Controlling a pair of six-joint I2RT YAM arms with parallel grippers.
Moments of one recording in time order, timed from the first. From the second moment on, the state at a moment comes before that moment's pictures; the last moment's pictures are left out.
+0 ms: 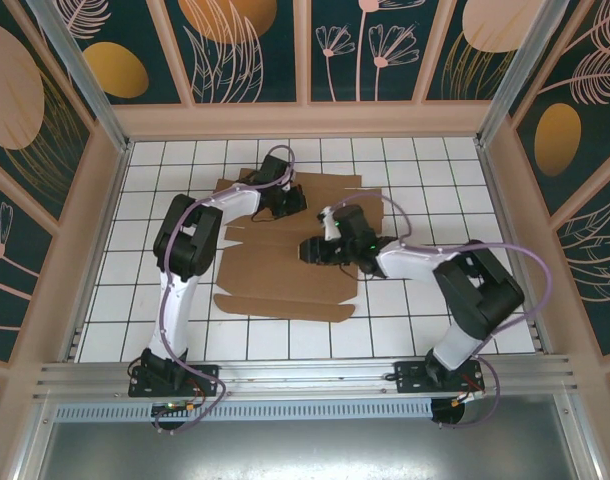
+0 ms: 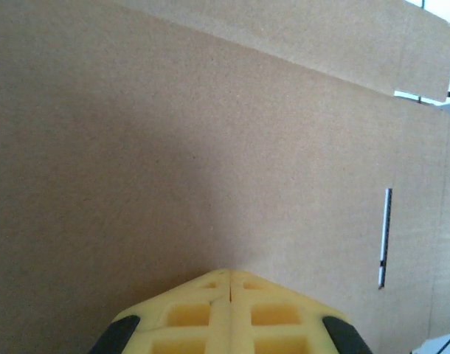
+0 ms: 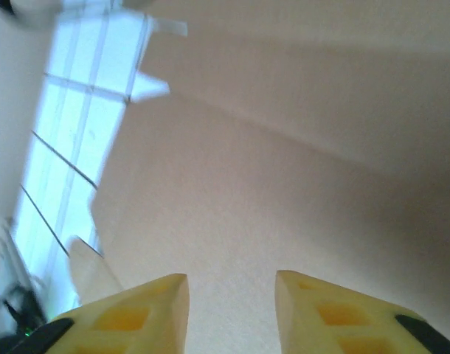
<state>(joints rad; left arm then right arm) -0.45 2.26 1.60 -0.26 0.37 -0.66 0.65 1.61 0.80 0.15 -0.43 0.64</state>
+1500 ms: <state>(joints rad) -0.36 1.90 0.96 0.00 0.49 -0.78 0.00 2.10 1.25 -0.07 -0.79 0.38</state>
